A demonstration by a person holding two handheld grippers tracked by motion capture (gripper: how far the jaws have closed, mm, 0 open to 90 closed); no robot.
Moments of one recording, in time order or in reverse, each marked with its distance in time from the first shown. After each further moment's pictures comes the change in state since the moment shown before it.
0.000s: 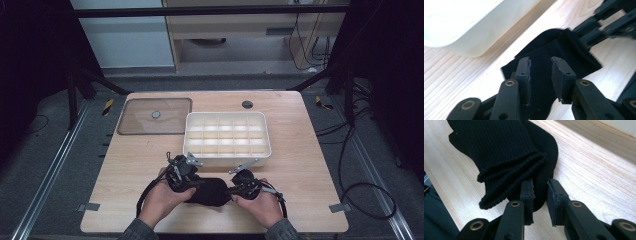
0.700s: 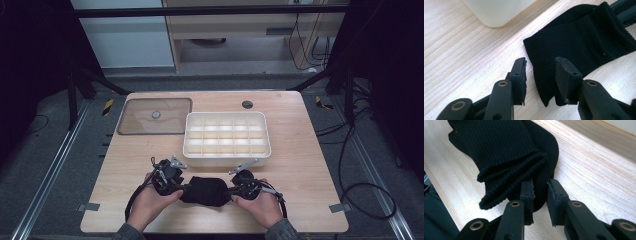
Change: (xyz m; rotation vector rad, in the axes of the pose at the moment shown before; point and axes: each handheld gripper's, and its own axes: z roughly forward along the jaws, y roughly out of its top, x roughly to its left) left arm 0.023 -0.034 0.004 0.001 0.032 -0.093; right arm 0.000 -0.001 0.001 0.003 0.002 0.002
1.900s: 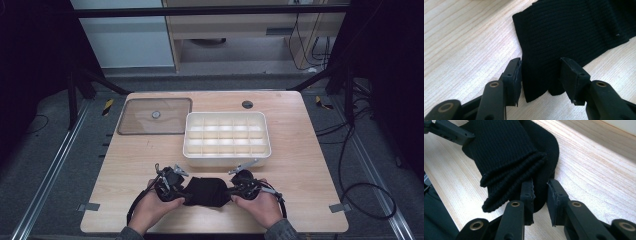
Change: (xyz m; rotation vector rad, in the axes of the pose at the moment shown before) left arm -0.001 -0.018 0.025 0.097 -0.052 -0.005; right arm 0.001 0.000 0.000 0.001 0.002 -0.001
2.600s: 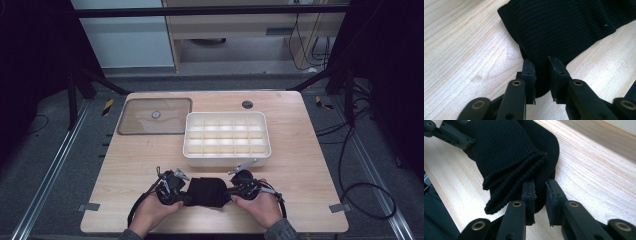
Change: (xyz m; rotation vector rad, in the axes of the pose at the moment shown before) left arm -0.005 -0.006 0.003 -0.007 -0.061 0.018; right arm 0.001 0.000 0.001 0.001 -0.002 -0.002
